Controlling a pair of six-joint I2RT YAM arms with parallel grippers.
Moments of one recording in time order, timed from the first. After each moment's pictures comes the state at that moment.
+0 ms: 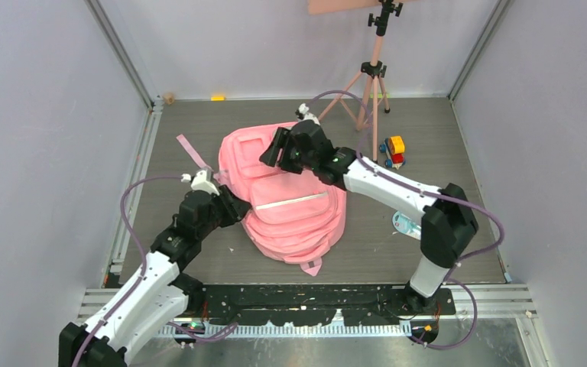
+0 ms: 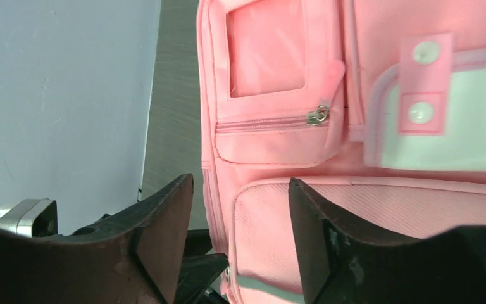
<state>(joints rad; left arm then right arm) -0.44 0.70 0.43 -0.19 0.00 -0.73 0.82 1.74 1.42 -0.19 0.02 0.89</state>
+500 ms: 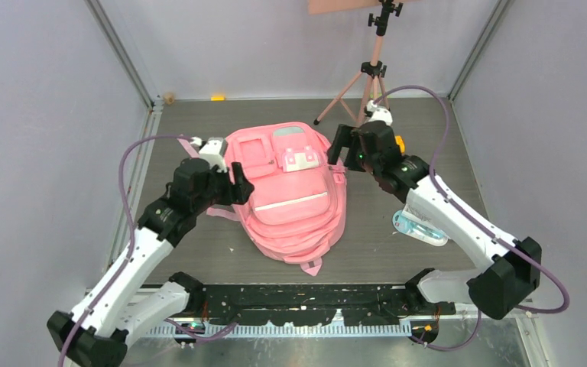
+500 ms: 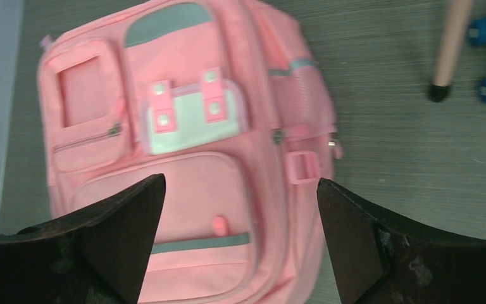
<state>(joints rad) -0.46 0.83 0.85 -0.51 -0.01 -0.39 0.61 1.30 1.18 -0.41 0.23 0.59</state>
